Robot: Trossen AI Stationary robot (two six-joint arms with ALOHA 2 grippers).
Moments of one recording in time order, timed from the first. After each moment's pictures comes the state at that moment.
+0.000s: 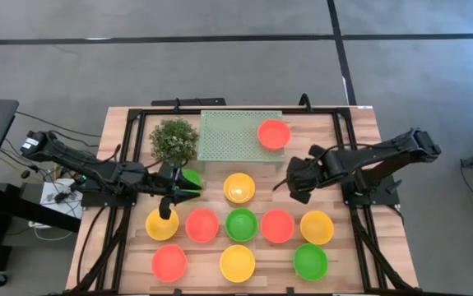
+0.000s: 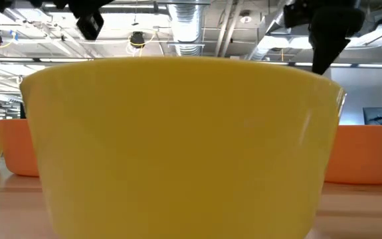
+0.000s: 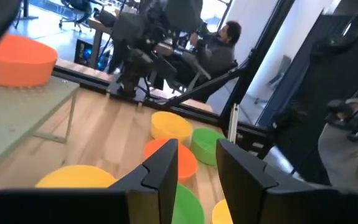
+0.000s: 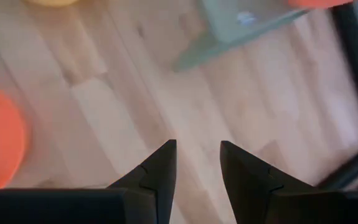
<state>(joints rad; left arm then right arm) -0.34 0.87 0.47 0.32 -0.21 -0.31 0.24 1.32 1.12 -1.23 0.44 0.63</state>
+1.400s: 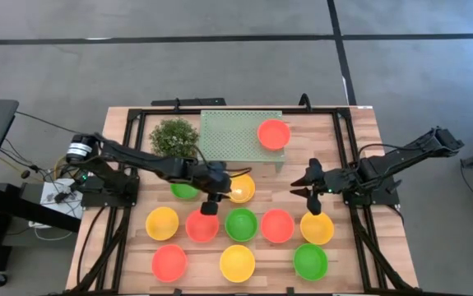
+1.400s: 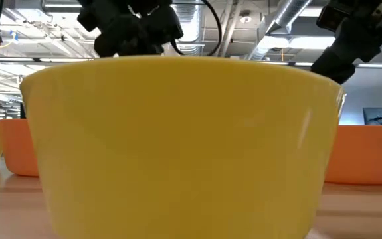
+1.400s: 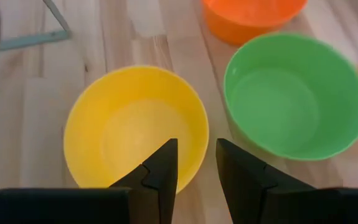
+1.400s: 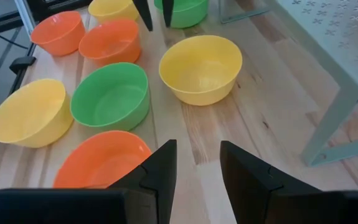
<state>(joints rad) -0.10 1.61 0.97 -0.20 0.04 0.19 0.34 0.77 0.45 -0.28 0.34 0.46</state>
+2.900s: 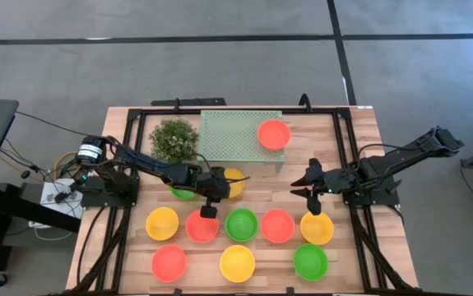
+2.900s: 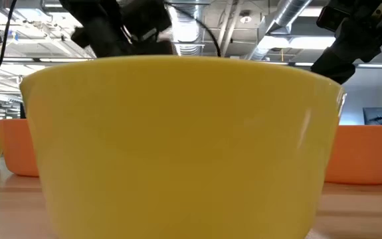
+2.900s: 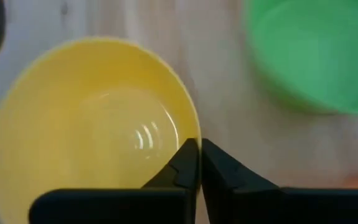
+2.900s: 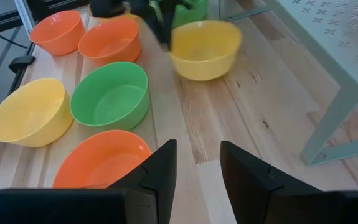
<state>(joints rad) -0.14 1.69 0.91 -0.15 -0.04 0.18 0.35 0.77 0.45 -0.28 0.34 0.46</state>
